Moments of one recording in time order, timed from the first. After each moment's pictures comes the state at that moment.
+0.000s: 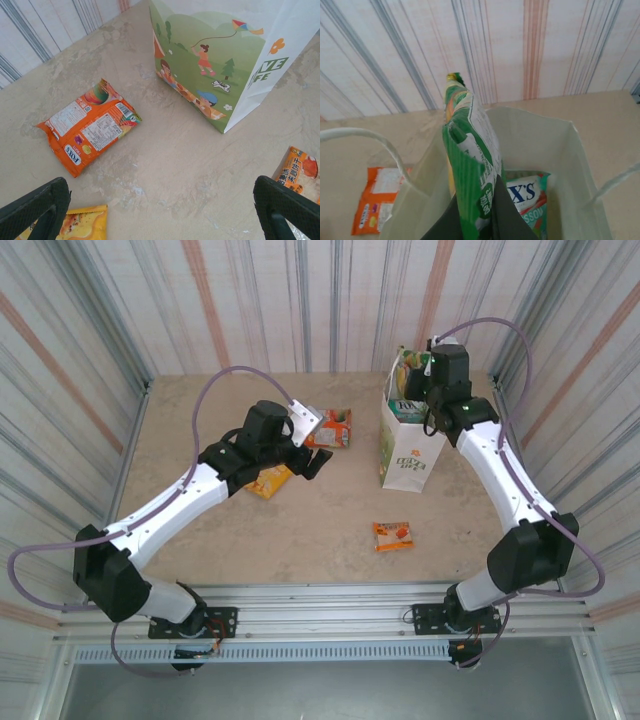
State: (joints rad) left arm -0.68 1.42 1.27 -0.43 0.08 0.13; right arm 0.25 1.52 1.50 -0.42 0.20 0.25
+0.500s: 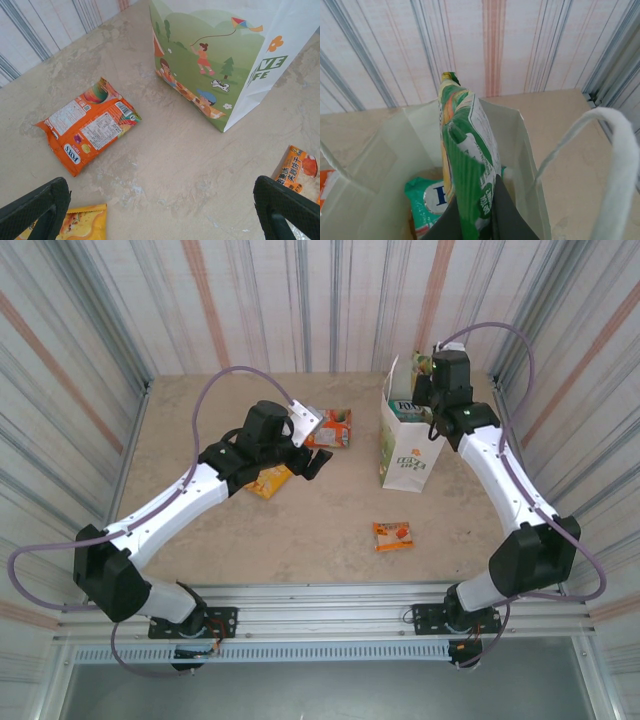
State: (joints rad) left arm -0.68 1.42 1.27 -0.43 0.08 0.13; right arm 0.24 1.48 1.44 -0.43 0.32 0.19
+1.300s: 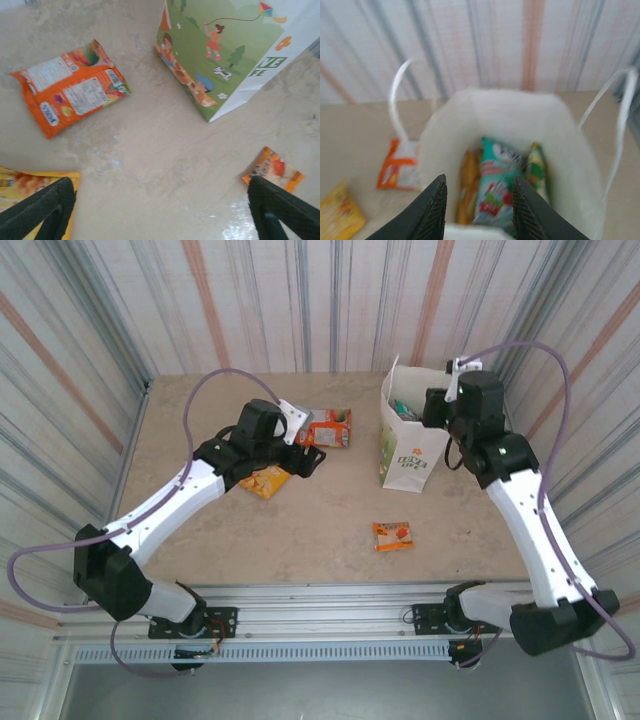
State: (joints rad) left arm -0.63 1.42 1.27 -0.51 0.19 -0.10; right arm 0.29 1.15 1.36 -0.63 0.15 0.23
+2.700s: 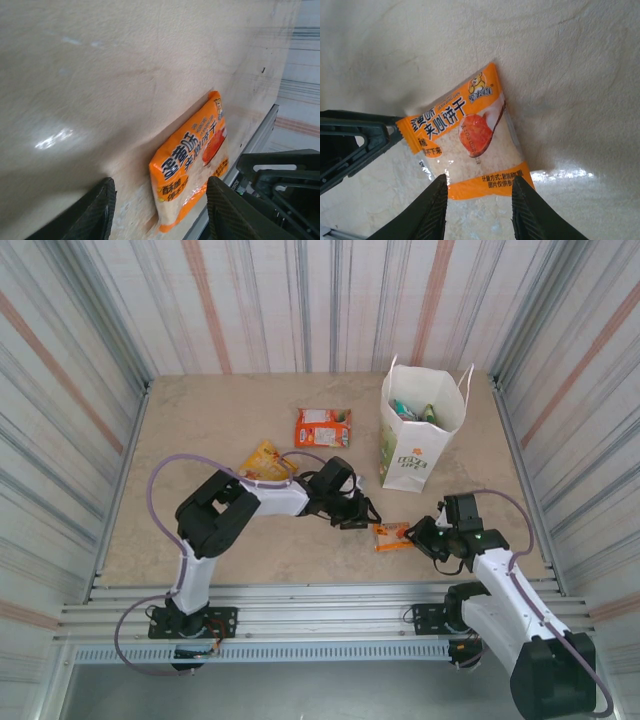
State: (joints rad) left arm -0.86 2.05 1.19 -0.01 0.63 -0.92; right arm 0.16 0.81 0.36 -0.60 -0.36 0.78
